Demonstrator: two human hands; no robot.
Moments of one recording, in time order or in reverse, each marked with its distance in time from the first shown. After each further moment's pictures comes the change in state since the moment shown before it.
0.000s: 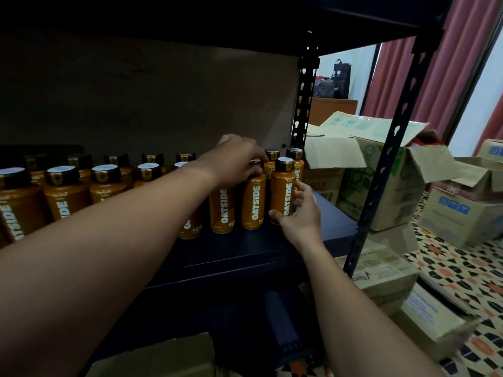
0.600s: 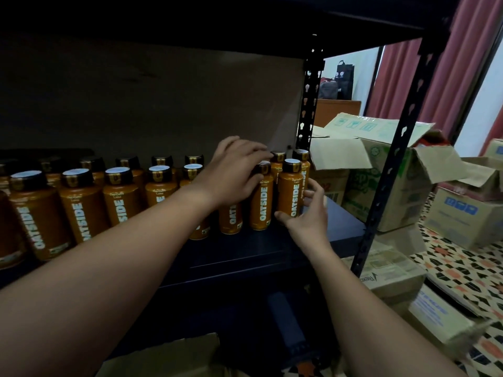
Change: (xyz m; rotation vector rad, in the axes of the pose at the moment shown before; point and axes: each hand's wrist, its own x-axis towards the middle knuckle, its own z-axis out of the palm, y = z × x) left_hand -0.034 0.001 0.012 0.031 0.220 0.066; right_hand -0.013 -0.006 -0.001 -0.007 0.071 -0.041
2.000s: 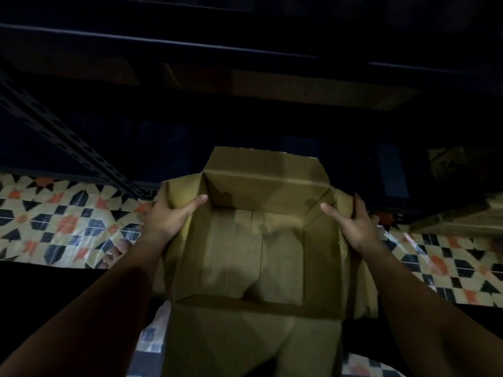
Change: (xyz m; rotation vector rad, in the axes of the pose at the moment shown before) left_hand -0.557 -0.027 0.124 -0.479 -0.353 -1.860; right_hand -0.278 0.179 0.090 -0.563 -0.750 0.783
